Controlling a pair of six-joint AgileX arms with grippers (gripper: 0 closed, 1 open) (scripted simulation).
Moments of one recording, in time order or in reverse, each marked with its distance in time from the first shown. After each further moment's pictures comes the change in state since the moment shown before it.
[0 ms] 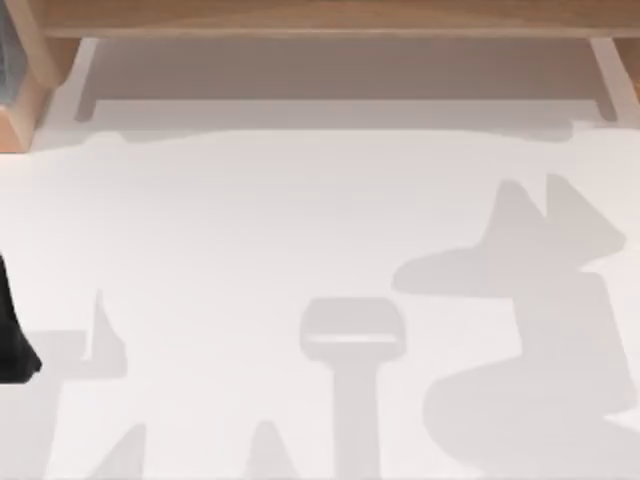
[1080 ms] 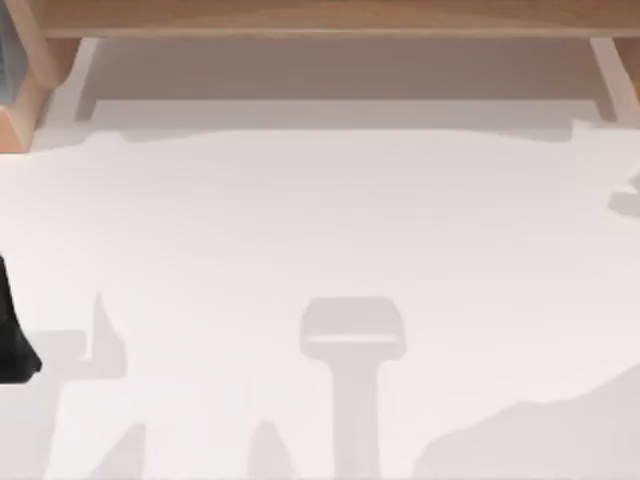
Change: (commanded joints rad) left arm 0.000 0.000 0.000 0.000 0.000 0.000; right arm -0.070 0.673 0.259 0.269 -0.174 -0.355
